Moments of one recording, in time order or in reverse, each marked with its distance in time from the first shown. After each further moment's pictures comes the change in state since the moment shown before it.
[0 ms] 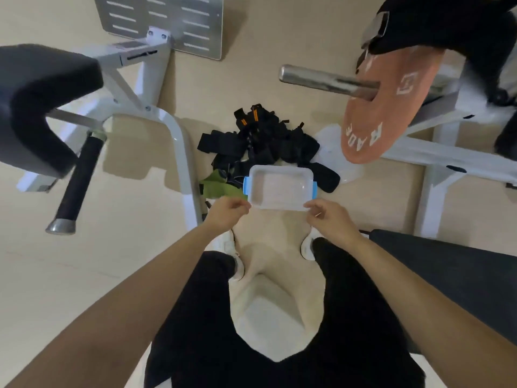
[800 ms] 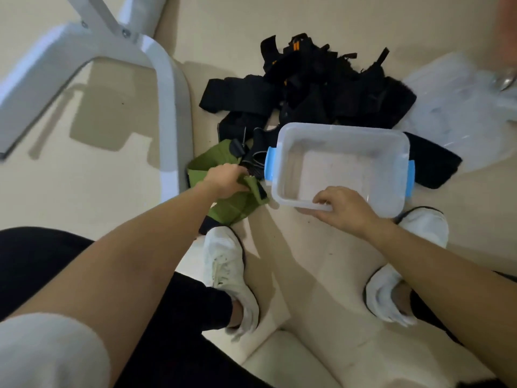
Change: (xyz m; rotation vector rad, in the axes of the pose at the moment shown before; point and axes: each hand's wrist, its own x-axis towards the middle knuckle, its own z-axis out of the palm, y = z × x) left_hand 0.376 -0.281 0.068 0.861 0.128 0.116; right_hand 0.342 0.237 0.227 -0.522 -0.079 -0.407
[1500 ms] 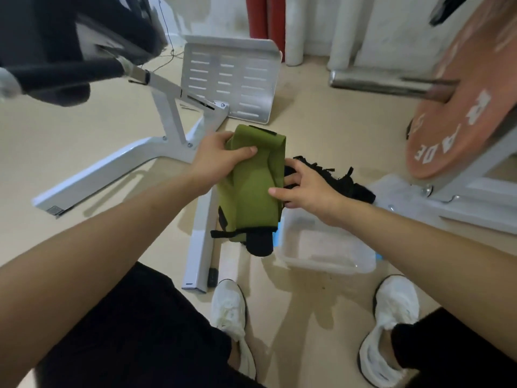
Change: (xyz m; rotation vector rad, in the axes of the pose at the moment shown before) left_hand -0.241 0.073 -0.216 -1.028 0.745 0.212; right_hand -0.103 -0.202 -0.150 0.766 0.173 -0.246
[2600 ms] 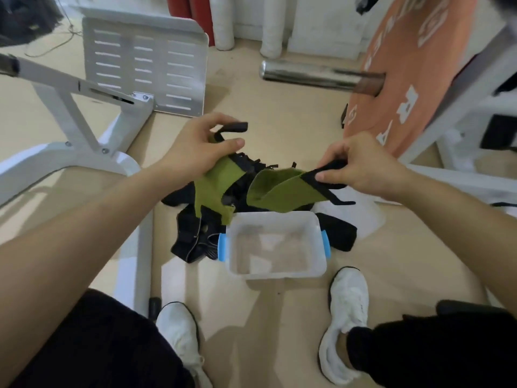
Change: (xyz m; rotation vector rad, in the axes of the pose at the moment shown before) left_hand 0.072 0.031 0.086 -0.015 -0.292 0.133; right_hand -0.024 -0.007 -0.173 -0.565 0.327 -0.003
